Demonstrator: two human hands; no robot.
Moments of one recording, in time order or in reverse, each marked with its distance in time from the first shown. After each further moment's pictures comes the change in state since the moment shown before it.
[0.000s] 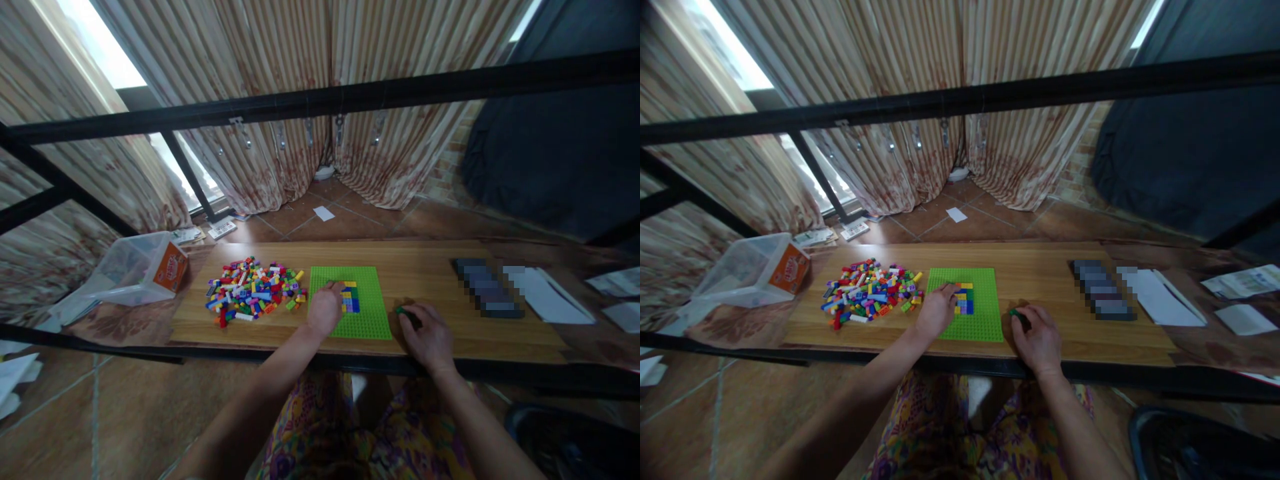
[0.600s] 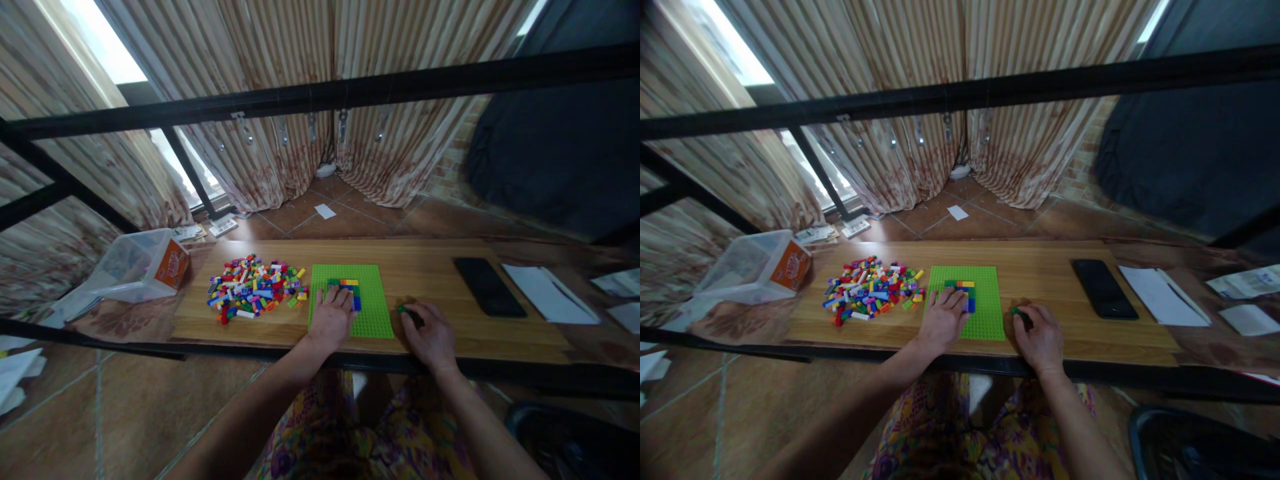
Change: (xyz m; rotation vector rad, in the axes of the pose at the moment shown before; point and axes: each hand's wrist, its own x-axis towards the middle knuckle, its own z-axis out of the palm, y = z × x) left_hand -0.031 0.014 0.004 0.211 0.017 0.173; right_hand 0.000 -0.001 -0.001 -0.003 -0.001 0.002
